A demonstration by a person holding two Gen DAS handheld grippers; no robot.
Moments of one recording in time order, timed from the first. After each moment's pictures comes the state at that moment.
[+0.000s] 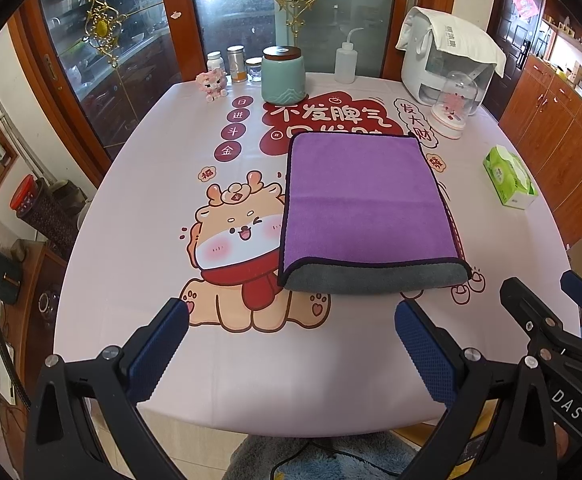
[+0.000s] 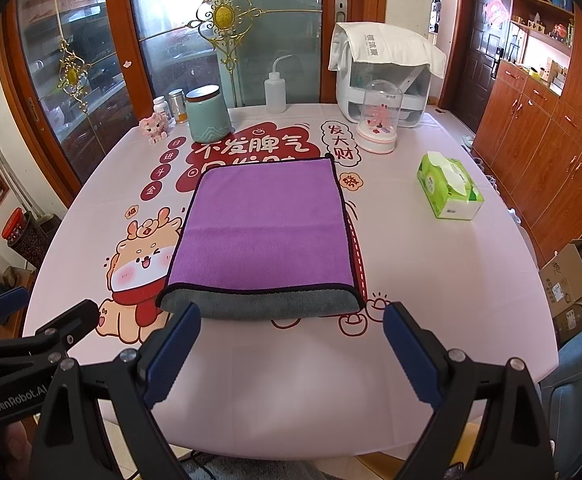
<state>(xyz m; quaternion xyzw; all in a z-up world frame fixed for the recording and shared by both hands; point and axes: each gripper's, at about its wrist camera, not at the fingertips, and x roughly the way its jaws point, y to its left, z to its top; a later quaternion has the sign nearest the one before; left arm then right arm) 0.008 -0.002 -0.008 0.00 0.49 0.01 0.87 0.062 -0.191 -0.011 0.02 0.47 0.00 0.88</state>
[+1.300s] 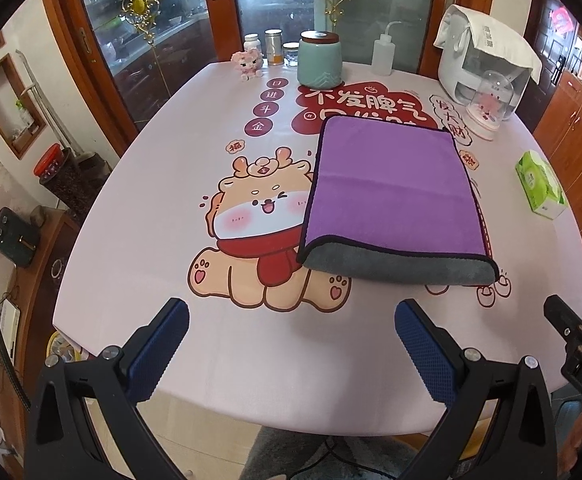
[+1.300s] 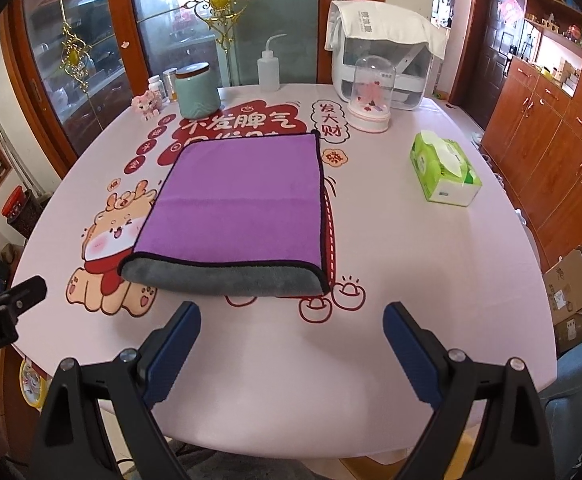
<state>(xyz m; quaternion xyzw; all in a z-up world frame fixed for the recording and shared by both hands) -0.006 -0.005 -0.042 -0.02 0.50 0.08 0.86 0.056 -0.246 -0.055 0.01 0.50 0.03 0.87</state>
